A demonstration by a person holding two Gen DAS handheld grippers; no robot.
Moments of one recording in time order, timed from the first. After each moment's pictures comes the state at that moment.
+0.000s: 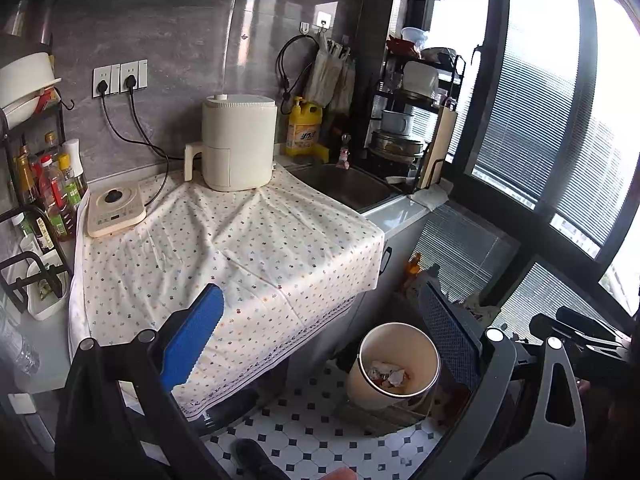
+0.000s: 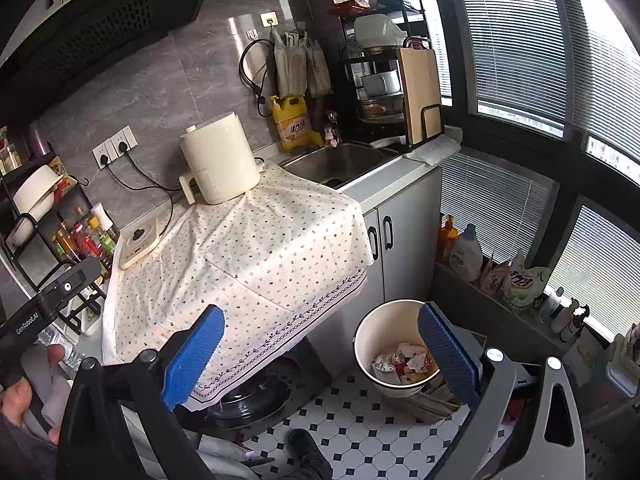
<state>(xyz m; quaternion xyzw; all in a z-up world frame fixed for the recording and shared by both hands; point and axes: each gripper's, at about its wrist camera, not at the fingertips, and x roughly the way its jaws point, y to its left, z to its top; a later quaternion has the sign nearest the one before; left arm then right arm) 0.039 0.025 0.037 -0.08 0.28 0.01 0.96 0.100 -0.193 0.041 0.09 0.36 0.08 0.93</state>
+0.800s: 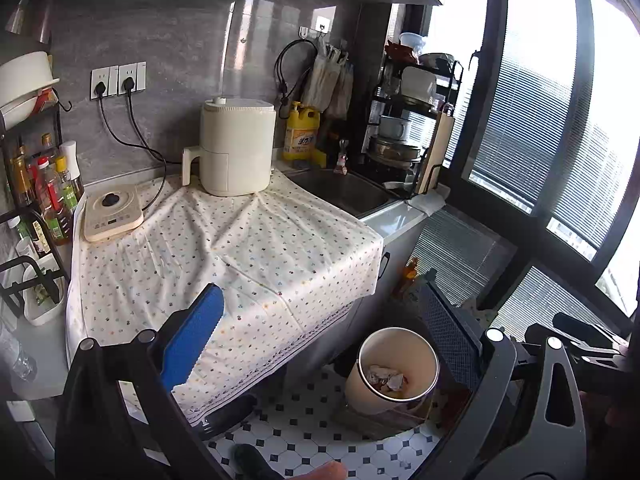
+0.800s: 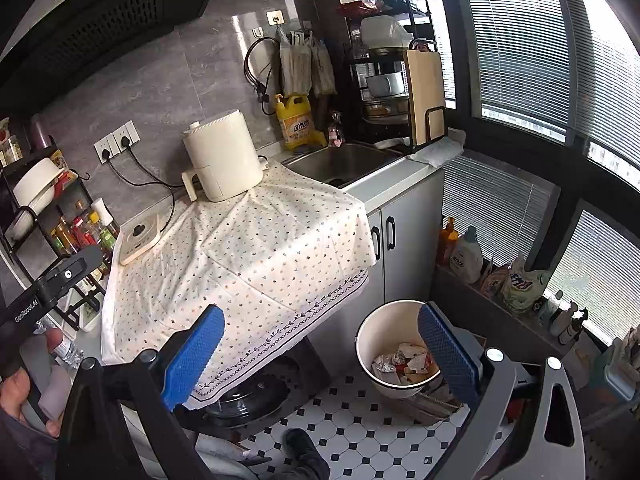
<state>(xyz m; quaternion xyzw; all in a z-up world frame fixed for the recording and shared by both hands) 0.043 0.033 0.038 -0.09 0.27 0.00 0.96 0.100 -0.183 0.039 0.08 0.36 0.08 0.93</state>
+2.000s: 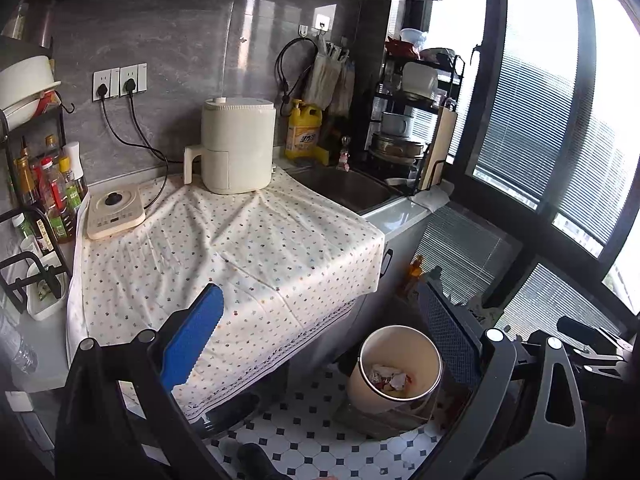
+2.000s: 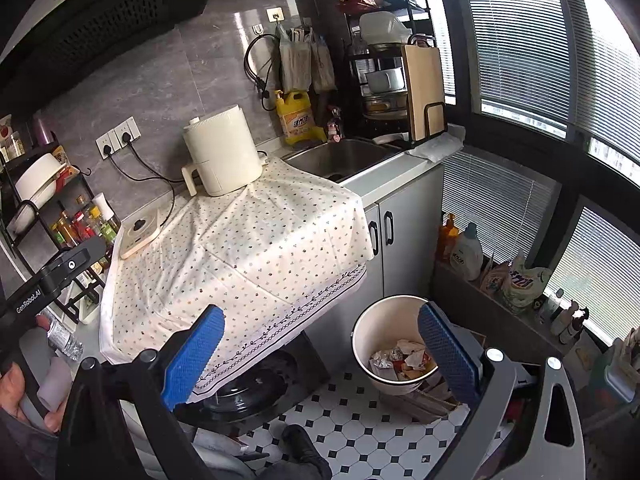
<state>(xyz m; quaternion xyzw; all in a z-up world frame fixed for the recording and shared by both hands) 0.041 0.010 0.032 -0.08 0.27 0.01 0.96 0.094 -0.194 0.031 0.08 0.36 0.08 0.92</state>
